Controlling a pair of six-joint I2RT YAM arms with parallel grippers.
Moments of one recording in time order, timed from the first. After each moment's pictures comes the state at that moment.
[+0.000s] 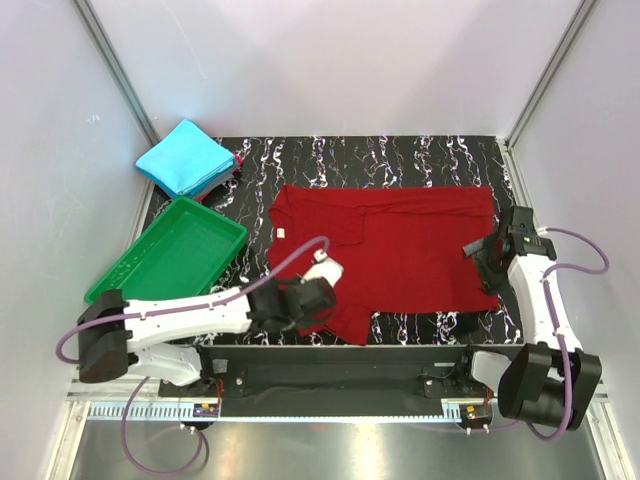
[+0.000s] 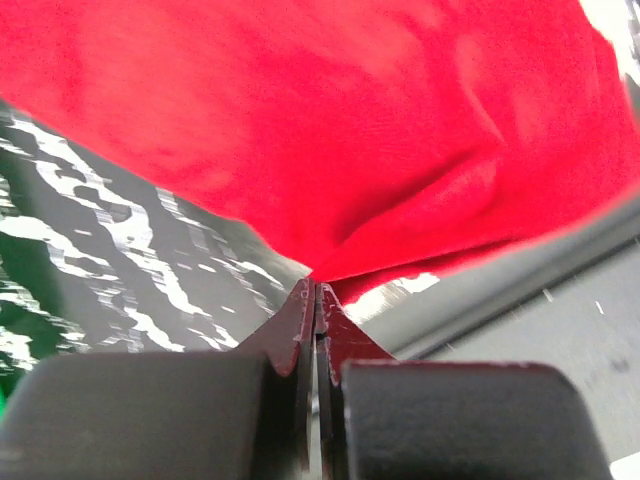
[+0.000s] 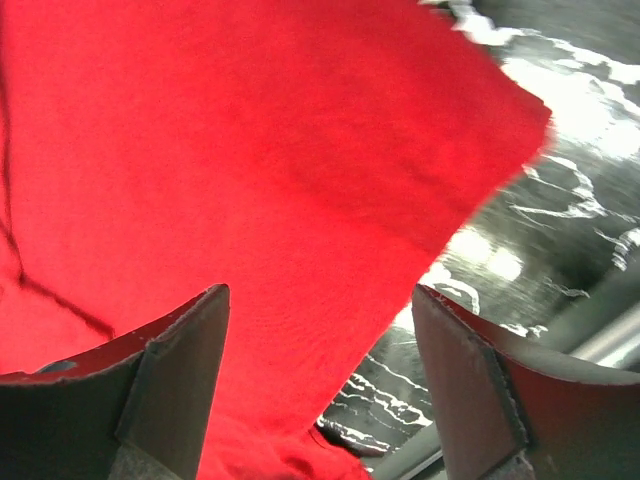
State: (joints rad) left arm -1.26 1.30 0.90 -0.71 -0.42 -0.49; right arm -0.20 1.14 0.88 -0.88 0.08 0.94
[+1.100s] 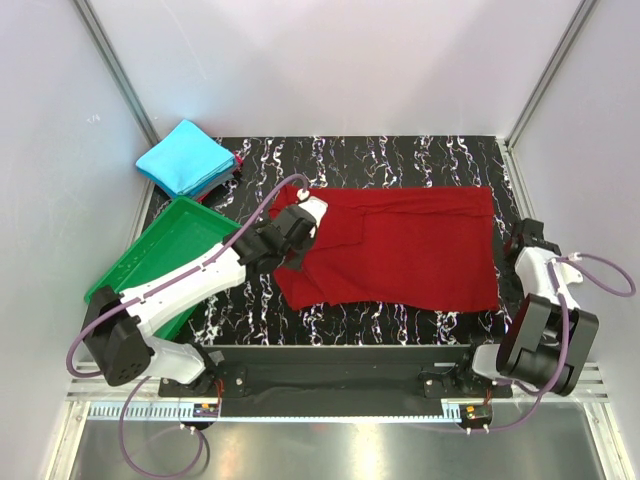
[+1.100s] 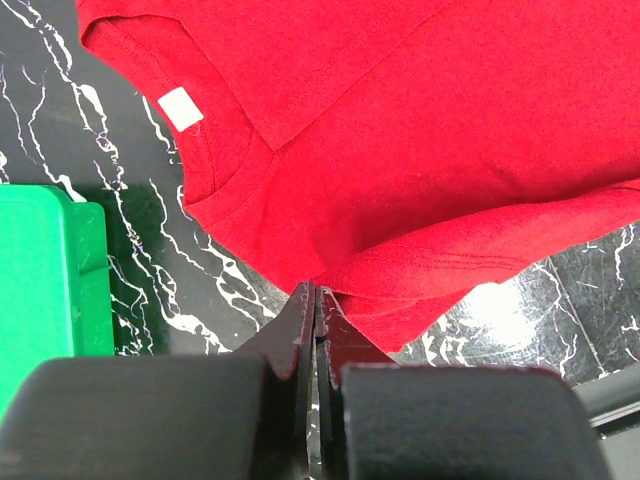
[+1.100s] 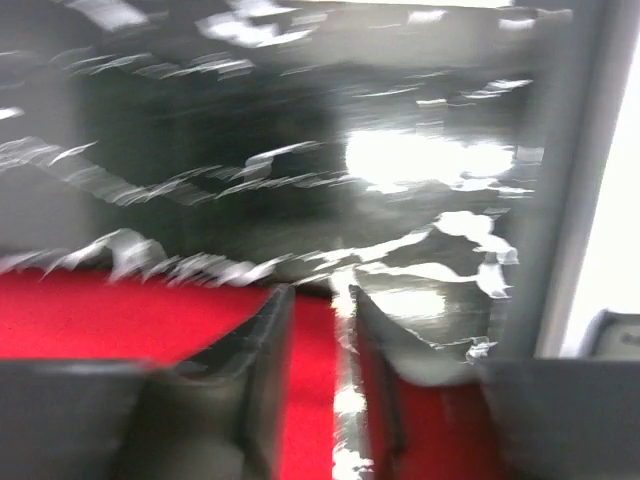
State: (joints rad) left arm -0.84 1.36 1.12 -0.66 -0.30 -0.19; right arm -0.38 1.33 0.79 -0.85 0.55 1.12
